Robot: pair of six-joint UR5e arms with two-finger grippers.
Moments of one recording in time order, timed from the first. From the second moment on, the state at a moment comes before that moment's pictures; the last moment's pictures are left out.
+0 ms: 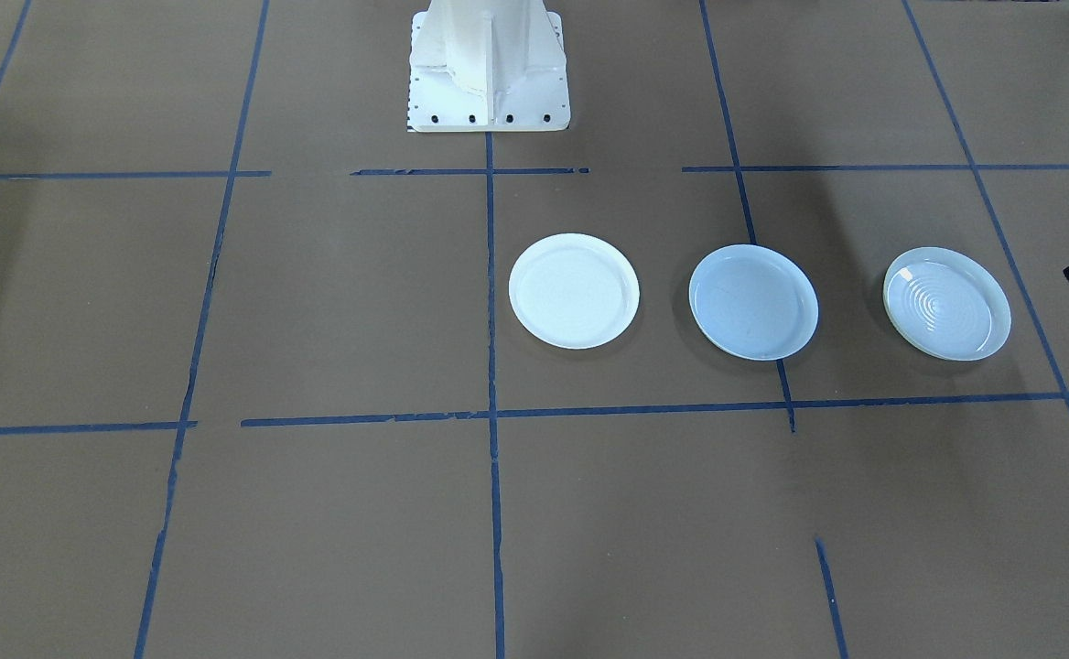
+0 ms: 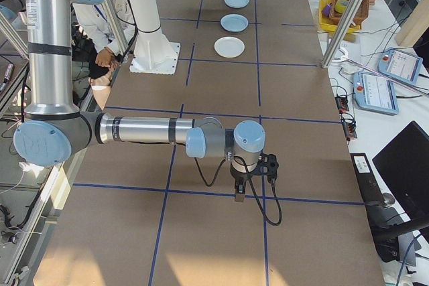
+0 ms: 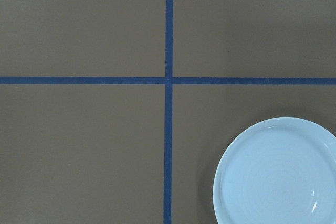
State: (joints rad) left arm -1.34 -1.50 -1.42 -2.24 -2.38 -0.50; right arm 1.54 -1.61 1.62 -1.56 2.30 0.09
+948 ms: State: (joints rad) left arm -1.18 -1.54 -1.27 -2.46 -2.39 -0.68; right arm 1.54 -1.61 1.62 -1.56 2.30 0.09
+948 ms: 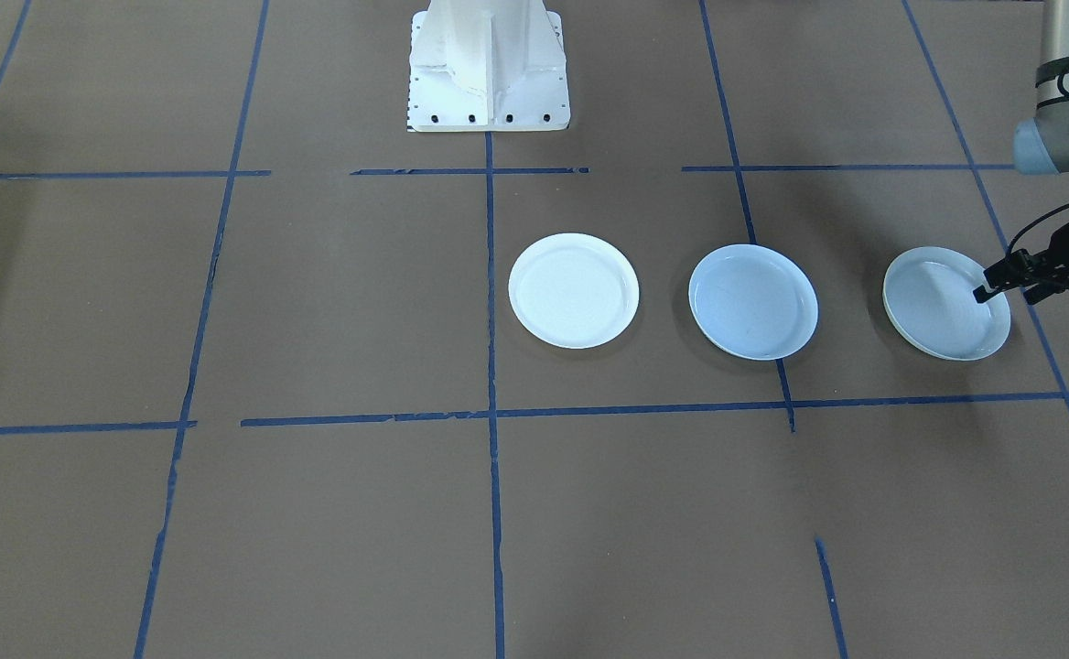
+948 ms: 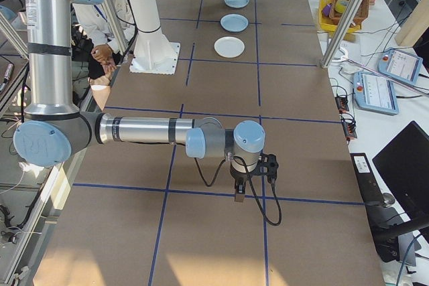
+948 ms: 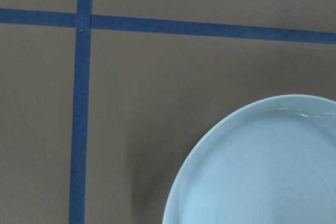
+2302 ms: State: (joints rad) left arm -1.19 -1.54 -1.35 -2.45 -2.64 -0.71; right arm 1.54 -1.61 1.62 -1.55 2.30 0.09
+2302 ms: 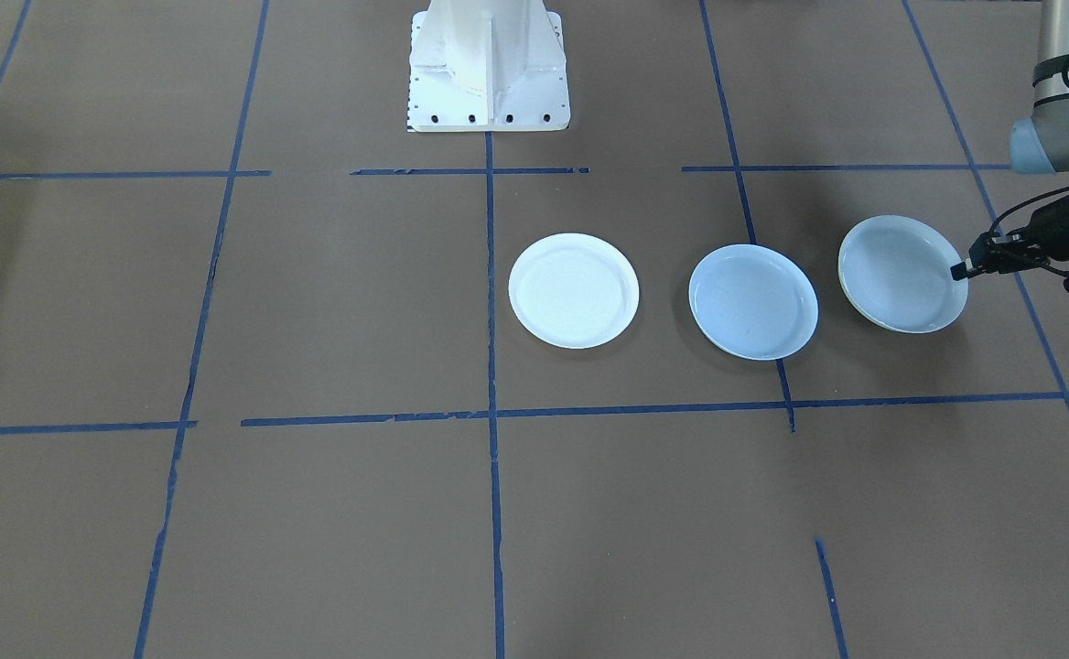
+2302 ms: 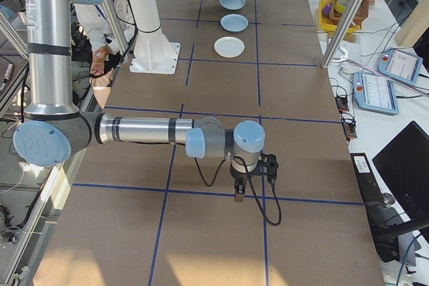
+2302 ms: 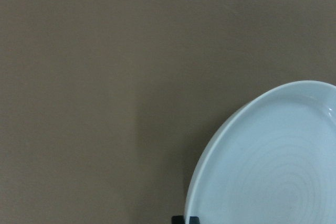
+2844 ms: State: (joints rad) left arm -1.14 -1.56 -1.55 -2.45 -2.51 -1.10; right arm 1.54 -1.61 1.62 -1.56 2.30 0.09
